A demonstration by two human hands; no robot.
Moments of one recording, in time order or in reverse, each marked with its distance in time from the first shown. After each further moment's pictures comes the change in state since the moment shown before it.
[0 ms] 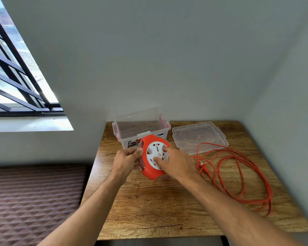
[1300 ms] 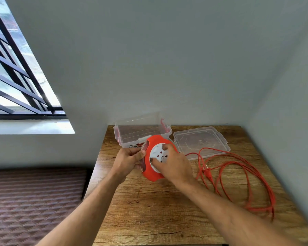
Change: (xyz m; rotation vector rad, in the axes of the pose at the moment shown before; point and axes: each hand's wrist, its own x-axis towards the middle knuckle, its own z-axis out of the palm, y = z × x) left_hand 0.009 0.015 -0.006 0.015 -0.139 0.114; right_hand 0.005 -0.014 0.004 0.113 0.103 0.054
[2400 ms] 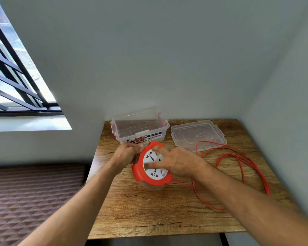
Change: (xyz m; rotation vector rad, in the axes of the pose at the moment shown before) left_hand 0.012 0.004 -0.004 0.288 -0.084 -0.154; right_hand 0.011 0.024 -0.042 -0.661 -0.363 -1.008
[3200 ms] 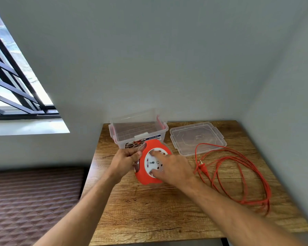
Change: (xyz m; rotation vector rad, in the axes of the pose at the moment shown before) left_hand -0.007 -0.012 0.009 -0.144 0.050 0.091; right_hand 0.016 -0.027 0.031 0.306 0.222 0.626
